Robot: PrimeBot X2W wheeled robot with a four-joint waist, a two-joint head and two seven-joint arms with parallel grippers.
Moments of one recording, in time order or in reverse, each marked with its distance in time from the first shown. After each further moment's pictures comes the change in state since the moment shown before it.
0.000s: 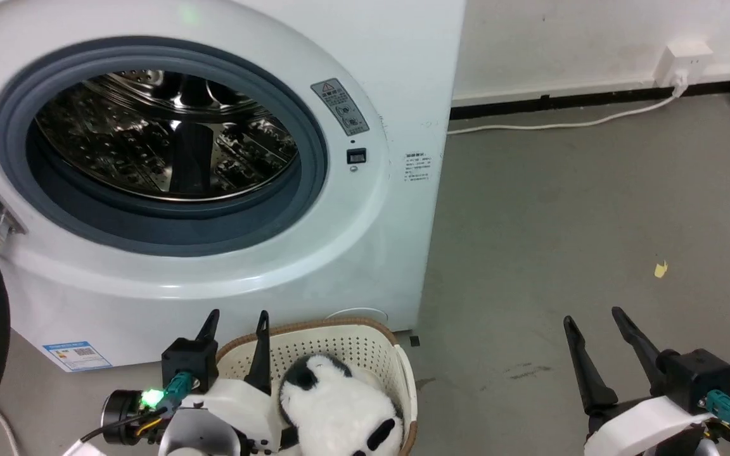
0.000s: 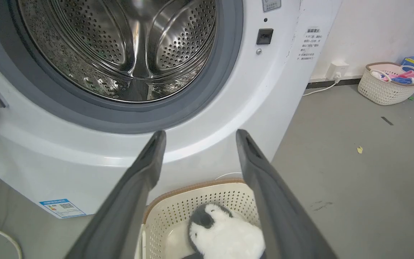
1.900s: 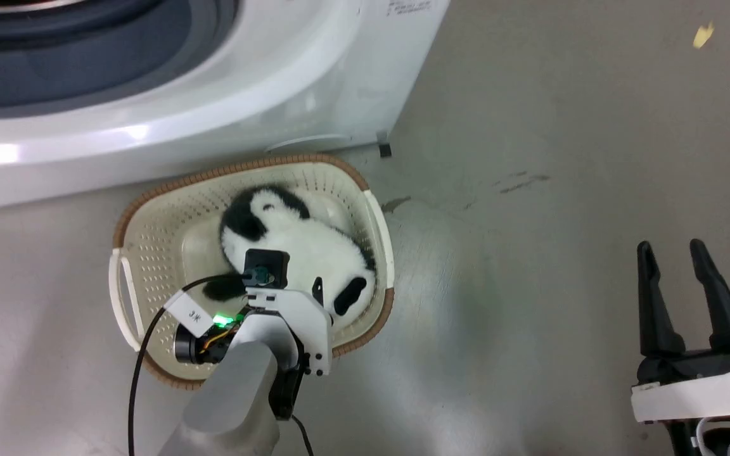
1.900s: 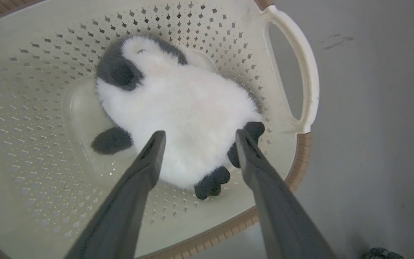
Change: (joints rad) left arm -0.501 -0.002 -0.330 0.659 -0.304 0.119 0.086; right arm -0.059 0.000 -0.082 -0.133 0.160 0.000 -0.114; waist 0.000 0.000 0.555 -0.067
